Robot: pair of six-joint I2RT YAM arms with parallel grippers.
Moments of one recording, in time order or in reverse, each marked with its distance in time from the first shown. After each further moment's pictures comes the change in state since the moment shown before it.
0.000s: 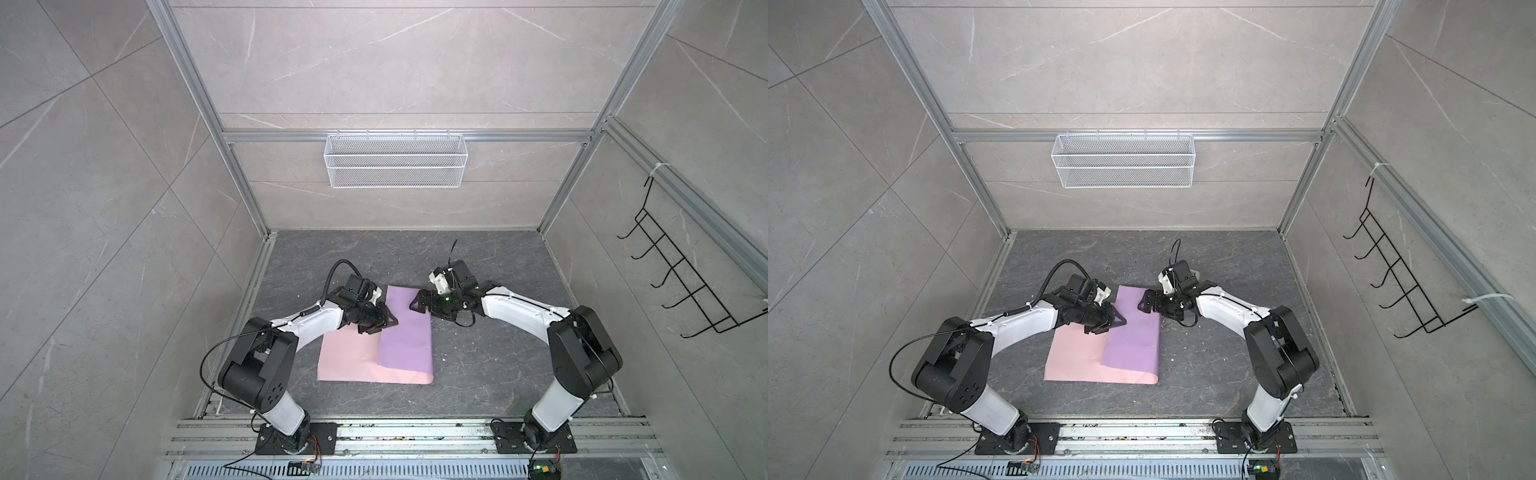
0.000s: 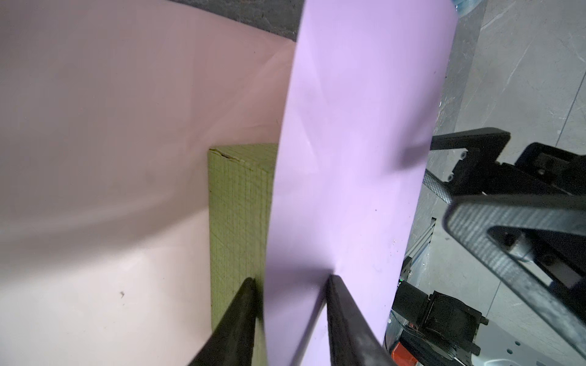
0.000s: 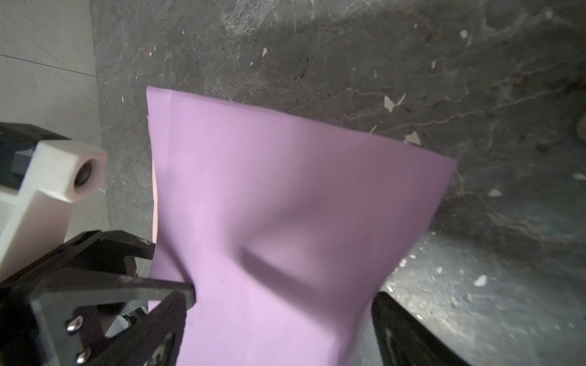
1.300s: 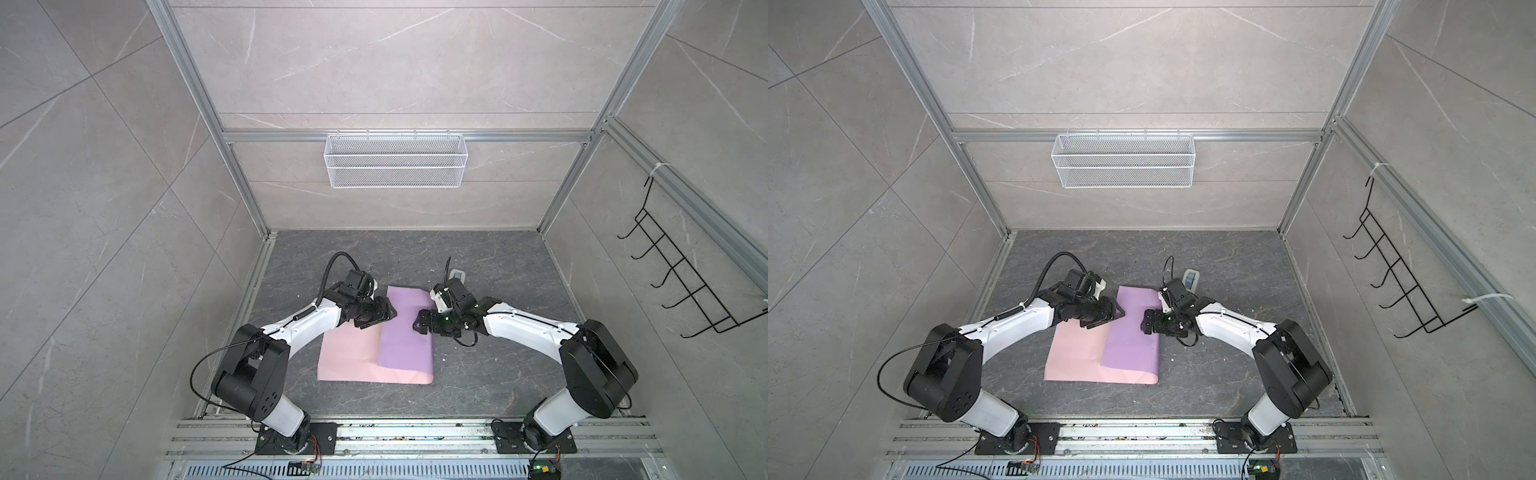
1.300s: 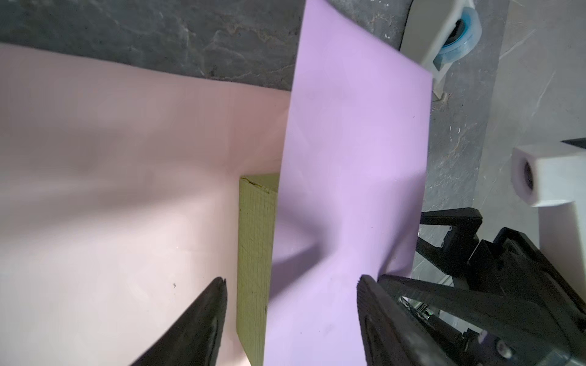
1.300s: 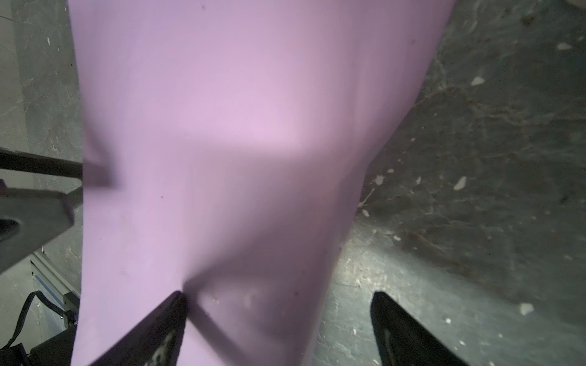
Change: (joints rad) left arm -0.009 -0.056 0.049 -0.079 -0.146 0.031; right arm 0.112 -0.140 -0.166 -0.037 0.172 -0.005
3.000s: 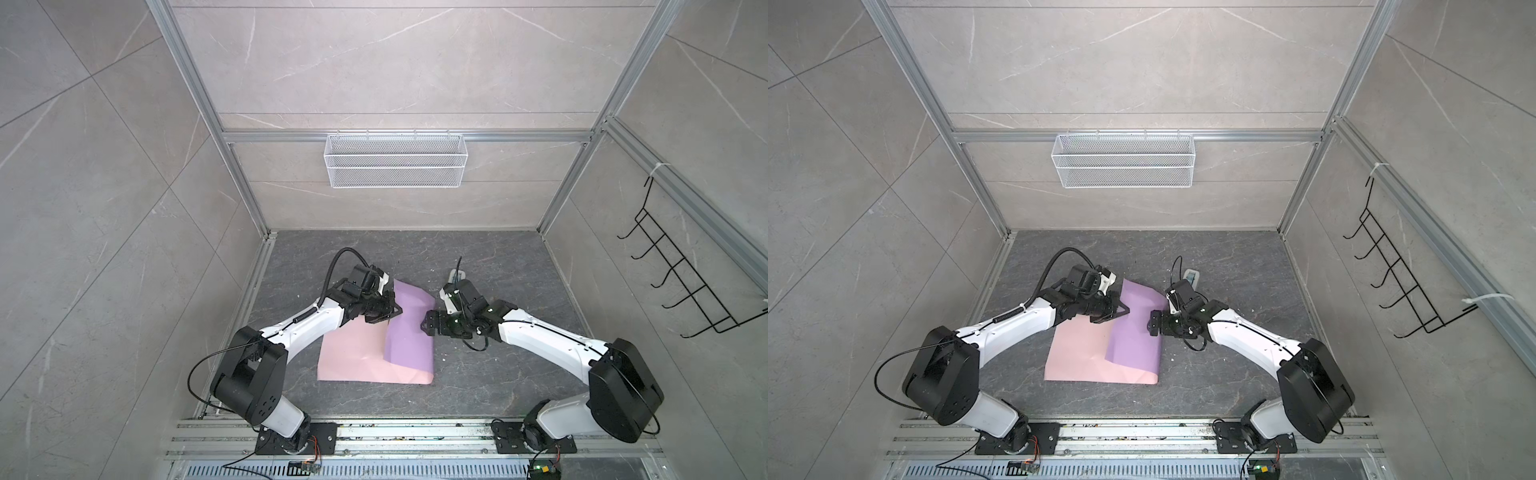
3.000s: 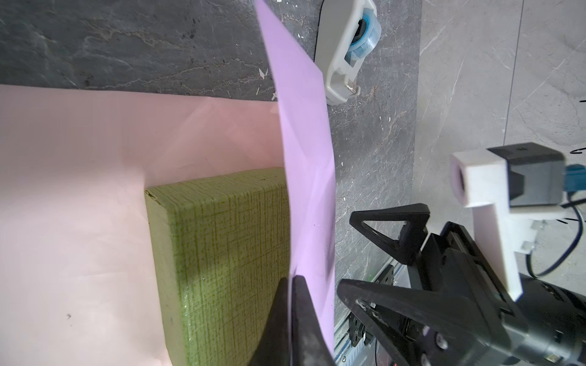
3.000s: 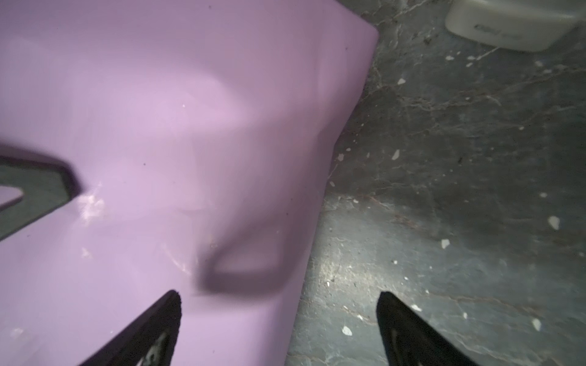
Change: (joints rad) left arm -0.036 -0.014 0.041 0.090 0.111 -0.051; right arm 0.002 -0.134 -0.026 -0.090 0.061 0.003
